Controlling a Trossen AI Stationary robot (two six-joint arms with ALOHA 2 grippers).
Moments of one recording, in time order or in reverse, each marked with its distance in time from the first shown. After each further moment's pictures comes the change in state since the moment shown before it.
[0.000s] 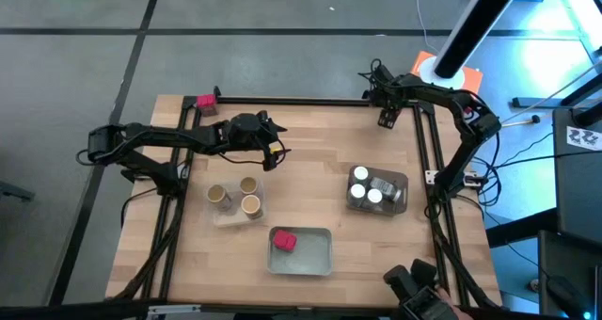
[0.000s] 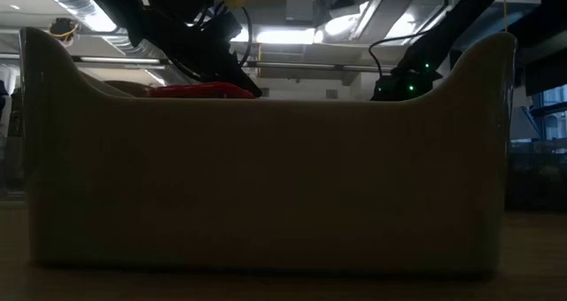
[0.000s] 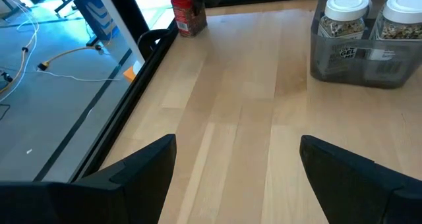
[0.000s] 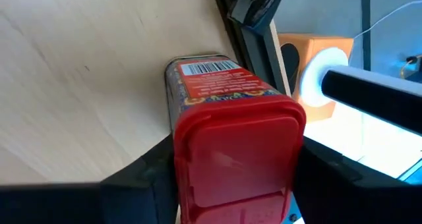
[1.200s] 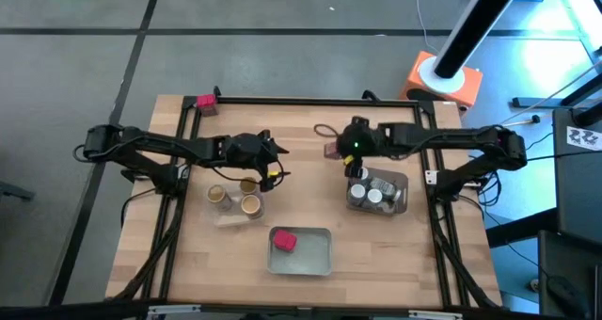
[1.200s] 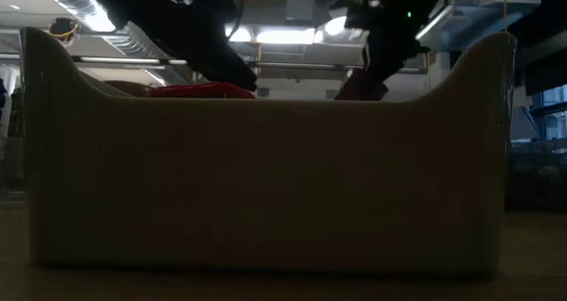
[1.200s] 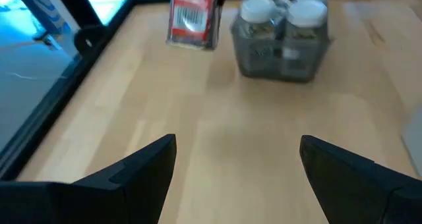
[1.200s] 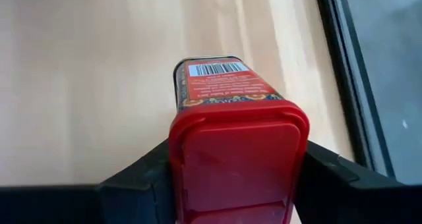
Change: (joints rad) left arm -0.198 -0.033 0.001 -0.075 -0.031 -0.127; right arm 0.825 -0.323 -0.004 0.071 -0.107 0.422
